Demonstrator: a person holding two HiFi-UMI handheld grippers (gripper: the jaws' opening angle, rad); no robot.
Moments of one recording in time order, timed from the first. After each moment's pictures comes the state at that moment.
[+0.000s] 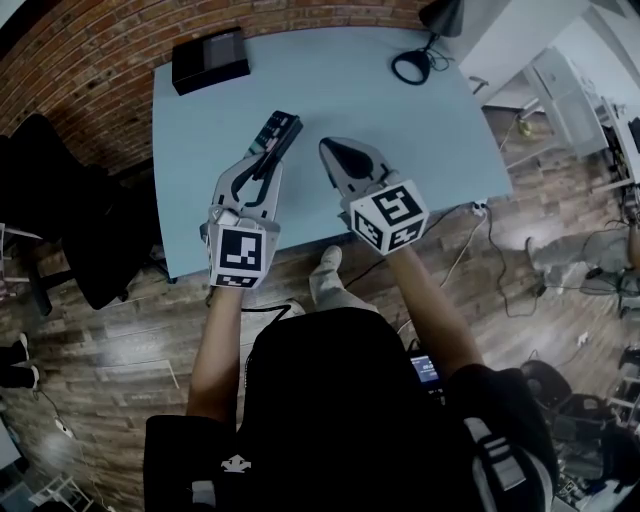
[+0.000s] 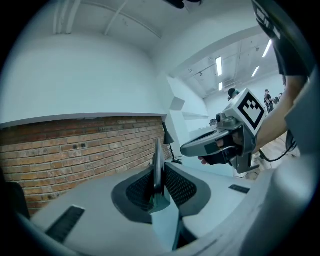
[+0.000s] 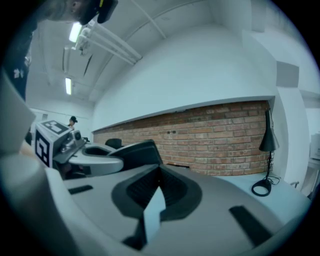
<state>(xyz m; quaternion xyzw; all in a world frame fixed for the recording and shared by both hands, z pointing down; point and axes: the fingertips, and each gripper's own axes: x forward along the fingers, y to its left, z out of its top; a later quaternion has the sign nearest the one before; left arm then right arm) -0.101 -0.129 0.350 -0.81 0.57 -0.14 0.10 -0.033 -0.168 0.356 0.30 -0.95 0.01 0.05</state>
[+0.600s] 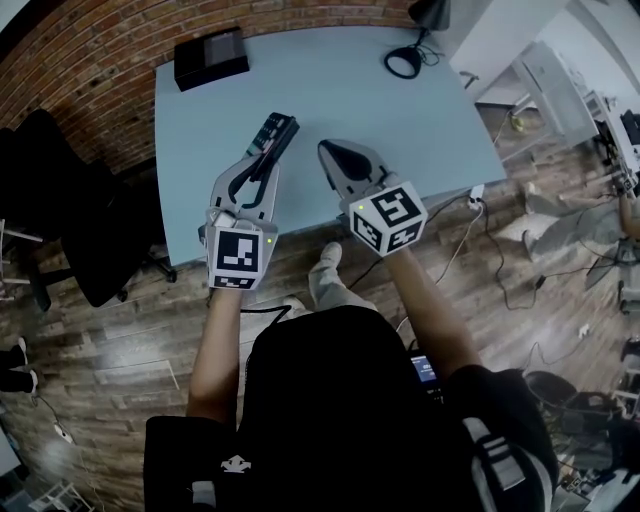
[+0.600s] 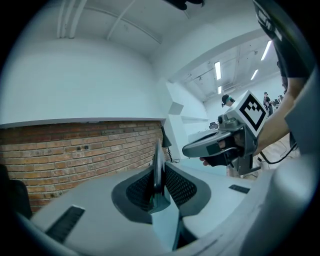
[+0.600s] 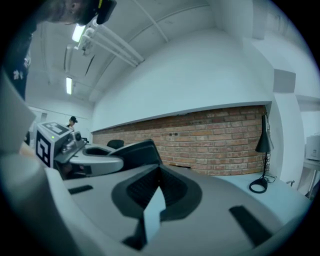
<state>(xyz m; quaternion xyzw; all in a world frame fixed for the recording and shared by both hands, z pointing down) -0.101 -0.075 0.343 -0.81 0.57 -0.12 0.11 -0.028 -0.113 0.349 0.31 -0.95 0.00 0.04</state>
